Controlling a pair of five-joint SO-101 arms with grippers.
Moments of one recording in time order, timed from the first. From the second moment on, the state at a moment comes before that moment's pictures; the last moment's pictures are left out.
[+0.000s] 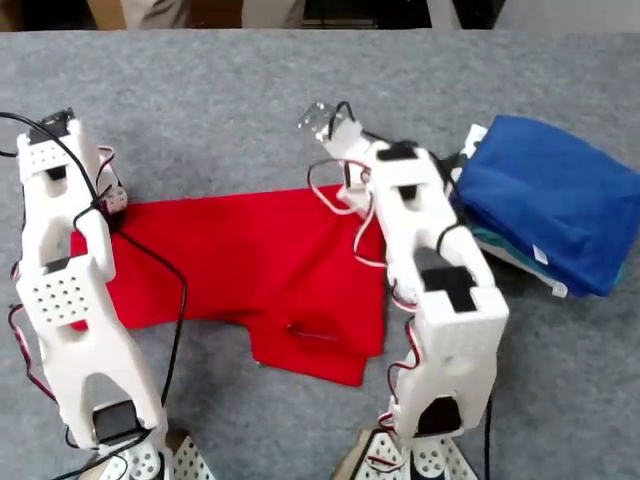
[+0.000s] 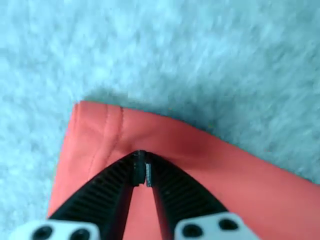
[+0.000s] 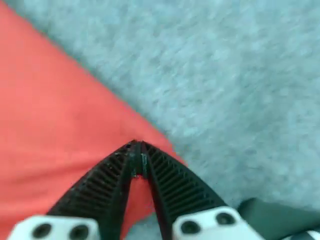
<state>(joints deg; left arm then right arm) -23.0 47.2 -35.2 83.4 1.4 -10.6 26.7 2.9 46.5 36.5</state>
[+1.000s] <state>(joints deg) -24.6 45.3 -50.4 100.2 -11.4 -29.7 -16.4 34.3 65.7 39.8</state>
